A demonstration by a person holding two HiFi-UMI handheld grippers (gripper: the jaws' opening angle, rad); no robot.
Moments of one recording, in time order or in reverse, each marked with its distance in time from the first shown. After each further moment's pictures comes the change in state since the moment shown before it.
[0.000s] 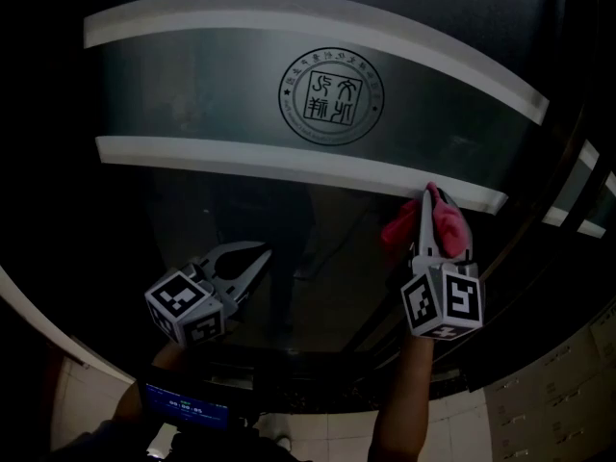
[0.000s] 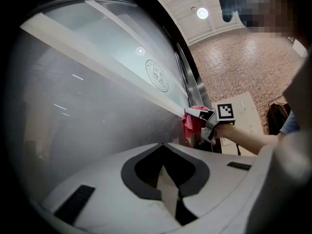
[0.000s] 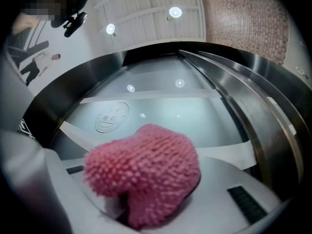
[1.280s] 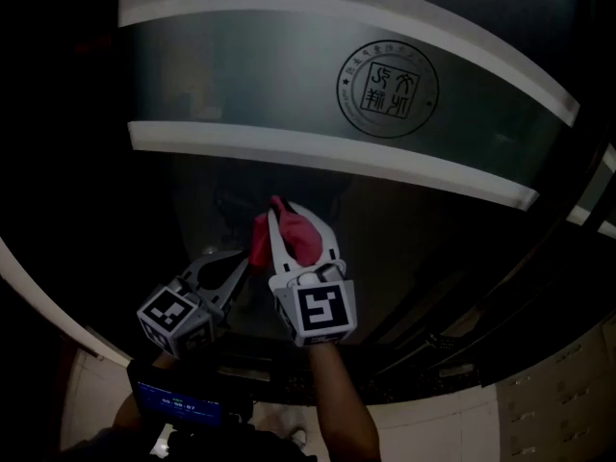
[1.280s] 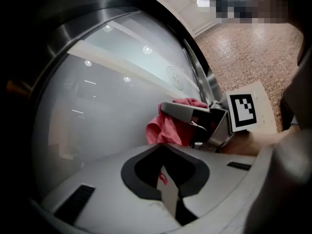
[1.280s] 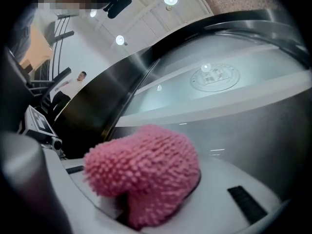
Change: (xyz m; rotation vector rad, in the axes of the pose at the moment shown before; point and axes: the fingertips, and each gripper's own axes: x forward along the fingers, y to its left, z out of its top) left arm -0.096 0.056 -0.033 0.028 0.061 0.178; right arm 0.010 0.296 -0.074 0.148 0.070 0.452
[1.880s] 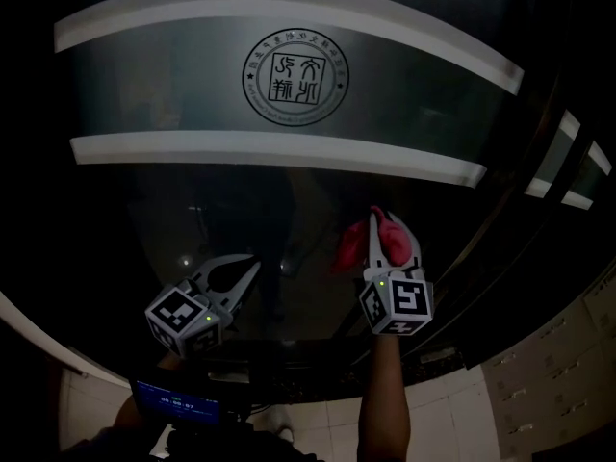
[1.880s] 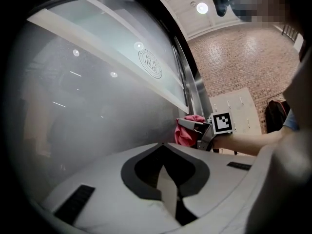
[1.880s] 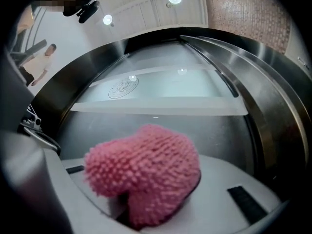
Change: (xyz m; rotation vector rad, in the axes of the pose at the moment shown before) left arm 0.082 -0.096 -0.003 -0.019 -0.002 -0.191; right arm -0.164 -0.237 0.002 -0.106 0.087 -0.422
